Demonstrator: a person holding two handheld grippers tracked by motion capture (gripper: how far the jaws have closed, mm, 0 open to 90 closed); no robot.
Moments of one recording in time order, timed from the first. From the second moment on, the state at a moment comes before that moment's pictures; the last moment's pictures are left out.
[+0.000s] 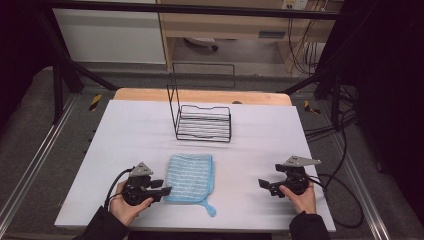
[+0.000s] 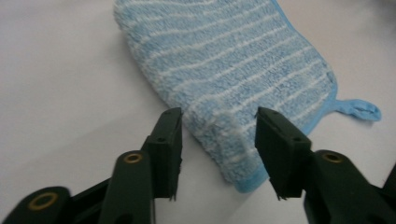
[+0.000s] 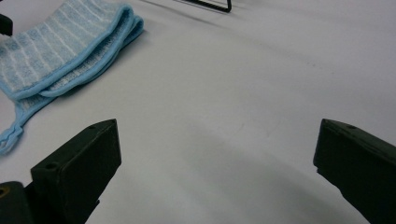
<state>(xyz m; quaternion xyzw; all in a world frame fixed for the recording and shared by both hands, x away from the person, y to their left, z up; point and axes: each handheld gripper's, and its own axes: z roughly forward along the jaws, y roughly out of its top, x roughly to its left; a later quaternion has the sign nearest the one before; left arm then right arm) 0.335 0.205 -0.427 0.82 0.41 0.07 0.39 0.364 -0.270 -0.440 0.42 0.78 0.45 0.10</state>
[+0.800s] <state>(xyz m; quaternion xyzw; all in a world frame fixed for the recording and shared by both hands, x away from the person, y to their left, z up) 0.366 0.223 -0.413 0.81 0.40 0.09 0.42 0.363 -0.269 -0.440 0.42 0.78 0.45 0.10</state>
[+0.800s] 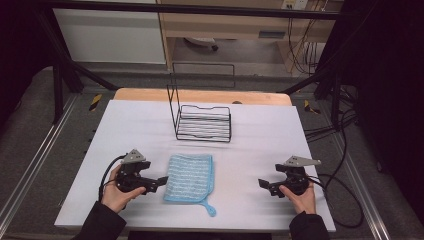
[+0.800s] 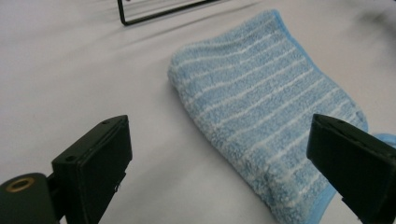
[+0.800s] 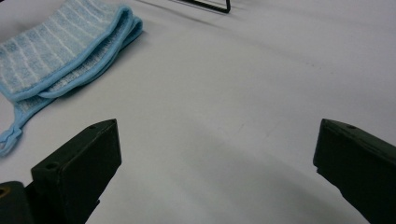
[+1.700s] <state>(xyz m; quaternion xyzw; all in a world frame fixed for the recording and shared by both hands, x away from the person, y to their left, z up) 0.435 0.193 -0.423 0.80 0.45 0.11 0.39 0.364 -0.267 -0.442 0.42 0.79 0.44 0.10</state>
